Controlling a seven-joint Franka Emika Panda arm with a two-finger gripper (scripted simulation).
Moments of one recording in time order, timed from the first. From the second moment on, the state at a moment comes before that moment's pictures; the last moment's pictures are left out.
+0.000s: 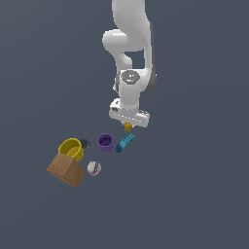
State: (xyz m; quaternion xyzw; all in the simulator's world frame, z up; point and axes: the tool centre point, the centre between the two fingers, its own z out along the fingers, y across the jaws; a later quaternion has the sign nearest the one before) arm -0.120 0.021 0.071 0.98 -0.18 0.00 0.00
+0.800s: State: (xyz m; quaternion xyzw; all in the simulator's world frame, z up) arm -0.076 -0.057 0.197 0.98 -0.18 0.00 0.00
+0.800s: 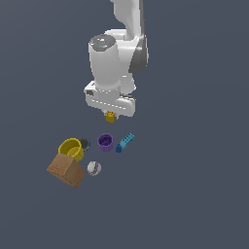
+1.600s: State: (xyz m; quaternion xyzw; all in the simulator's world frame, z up) arm -0.025 -0.141 0.329 0.98 -0.18 0.00 0.00
